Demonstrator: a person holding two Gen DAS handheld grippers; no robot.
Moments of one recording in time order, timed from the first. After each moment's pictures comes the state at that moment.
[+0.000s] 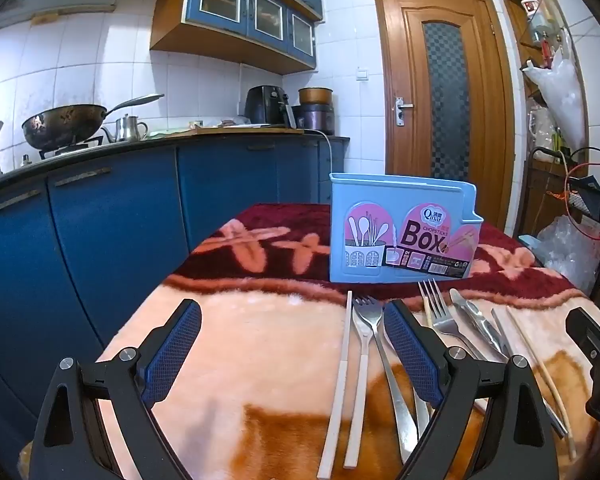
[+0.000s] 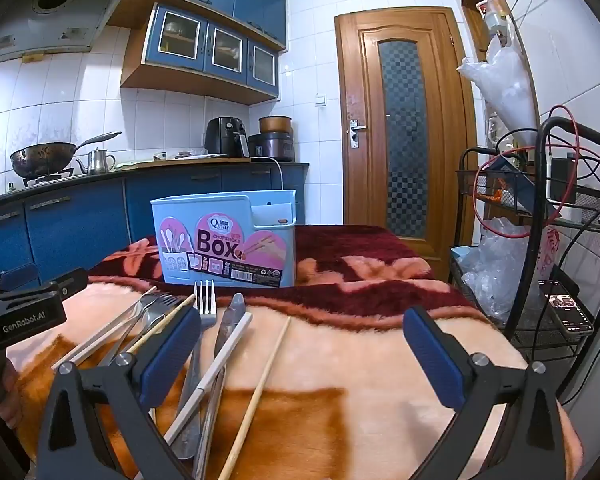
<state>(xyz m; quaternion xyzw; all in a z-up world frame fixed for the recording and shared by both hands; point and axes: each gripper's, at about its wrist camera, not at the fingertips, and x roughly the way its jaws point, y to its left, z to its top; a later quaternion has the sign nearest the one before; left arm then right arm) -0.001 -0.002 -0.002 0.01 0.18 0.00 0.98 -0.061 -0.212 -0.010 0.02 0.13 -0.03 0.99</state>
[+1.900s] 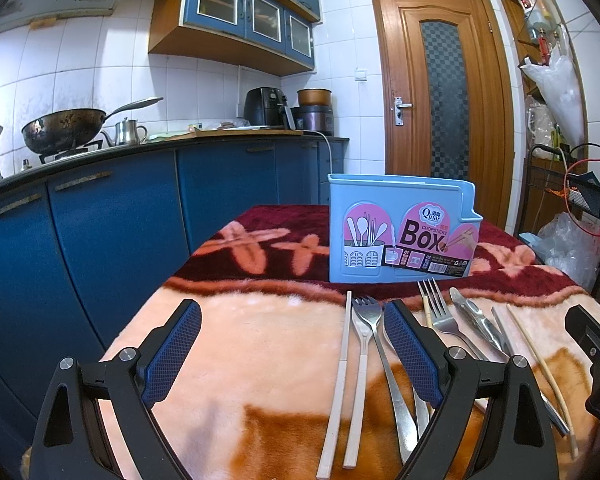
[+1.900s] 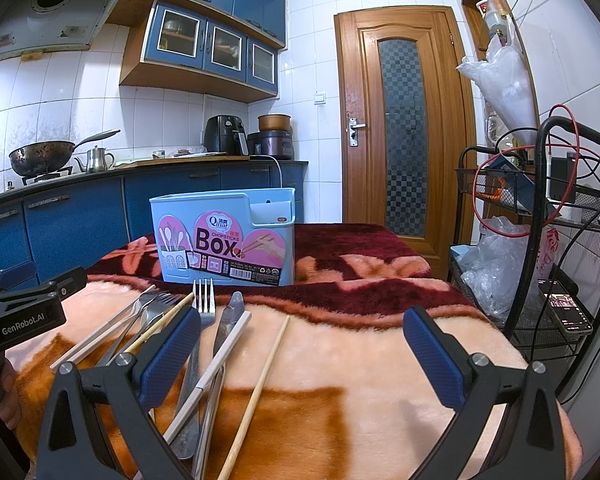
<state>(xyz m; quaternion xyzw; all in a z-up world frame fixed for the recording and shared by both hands) -0.002 -0.001 -0.001 0.01 0.17 0.00 0.98 -0.061 -0.212 -0.010 0.02 0.14 -0.03 0.99</state>
